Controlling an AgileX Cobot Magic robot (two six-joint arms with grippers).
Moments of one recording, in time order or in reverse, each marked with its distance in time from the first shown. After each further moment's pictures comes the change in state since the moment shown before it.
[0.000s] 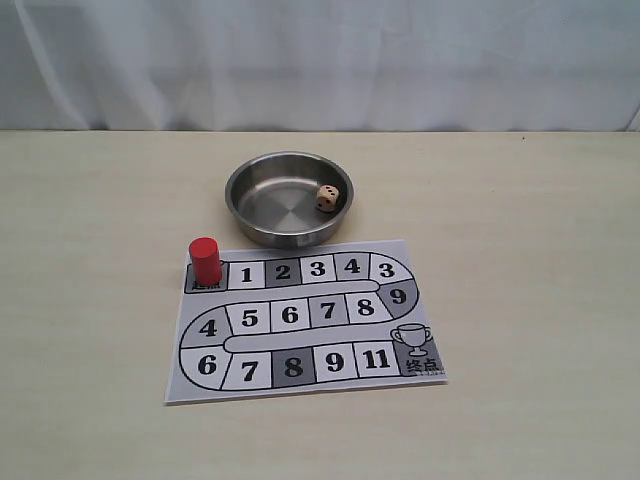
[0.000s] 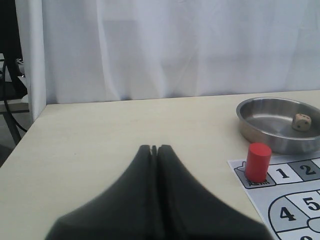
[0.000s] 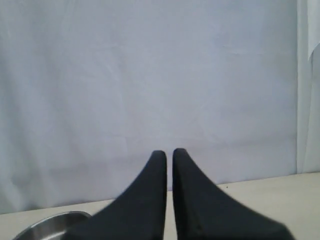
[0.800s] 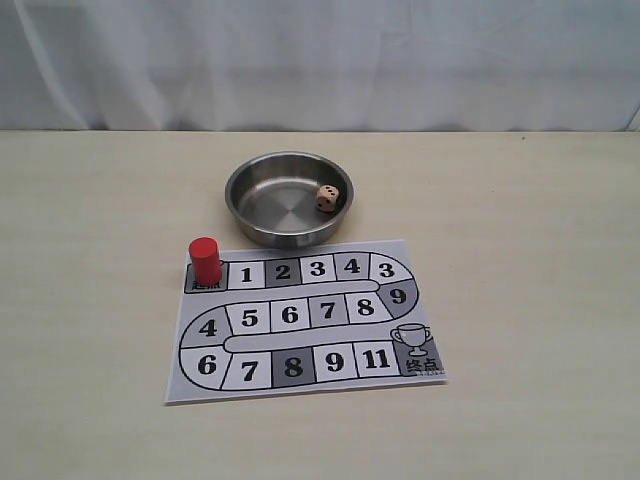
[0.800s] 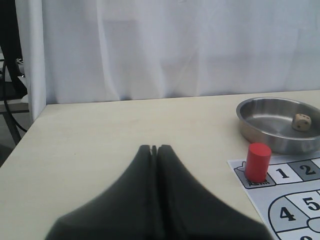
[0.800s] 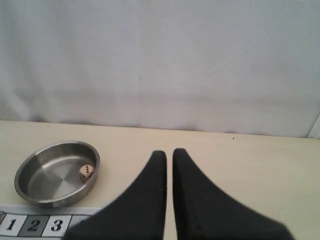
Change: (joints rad) left arm 0.000 0.000 0.000 0.000 0.000 0.000; right arm 0.000 0.725 -0.735 0.031 0.495 -0.182
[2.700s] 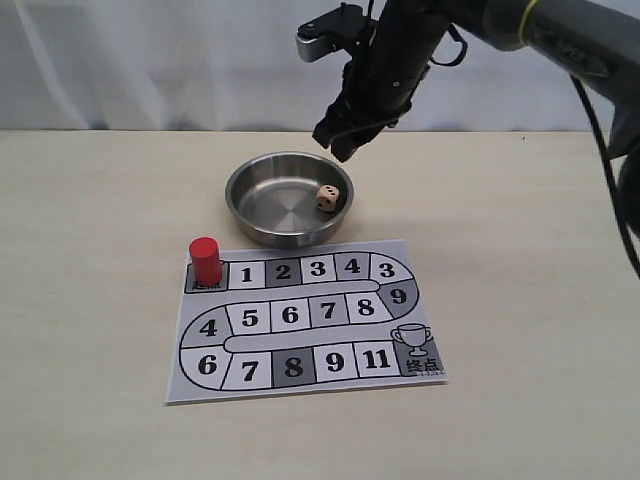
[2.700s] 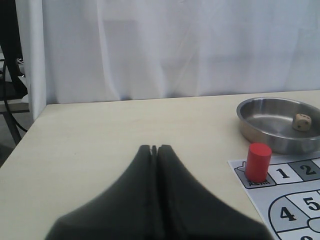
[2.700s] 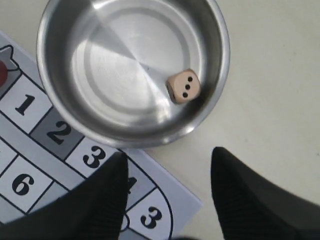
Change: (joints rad) left arm 0.000 0.000 0.000 0.000 0.000 0.000; right arm 0.373 1.541 -1.426 -0.160 0.772 -0.160
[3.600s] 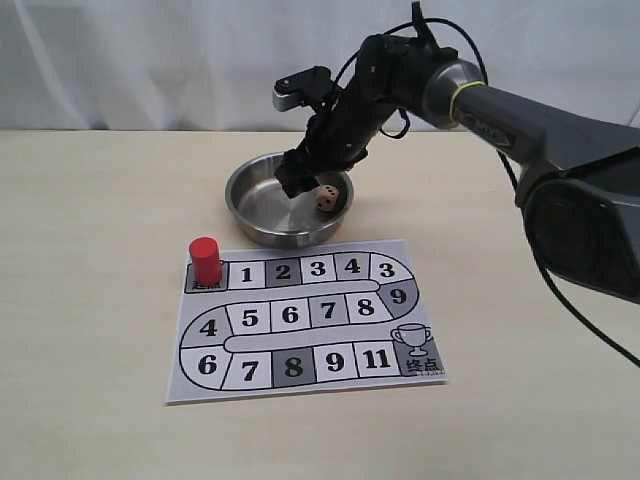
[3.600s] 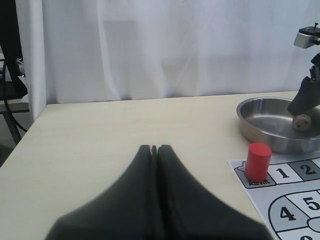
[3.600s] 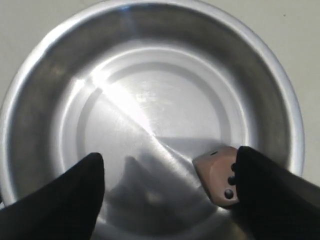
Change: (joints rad) left arm 0.000 0.000 0.000 0.000 0.000 0.000; right arm 0.000 0.238 -0.064 0.162 -0.253 -0.014
